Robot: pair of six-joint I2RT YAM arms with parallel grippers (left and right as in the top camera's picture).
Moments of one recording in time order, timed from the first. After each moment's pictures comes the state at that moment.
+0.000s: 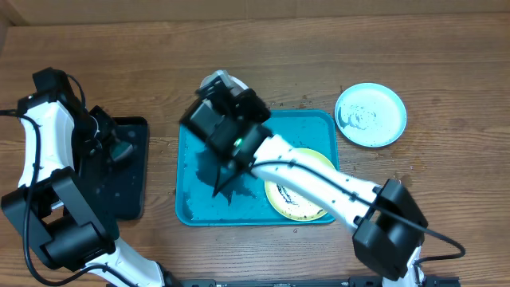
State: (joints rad) left arm 0.45 1.89 1.48 -1.02 0.09 -0.39; right arm 0.97 2.01 1.74 -0.71 1.01 0.00
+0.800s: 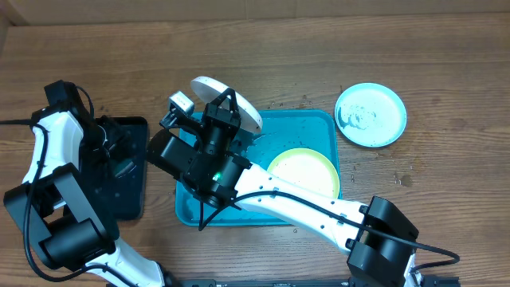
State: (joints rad) left arm 0.45 1.89 1.35 -0.88 0.07 -0.39; right arm 1.11 2.01 1.74 -0.51 1.32 -0.48
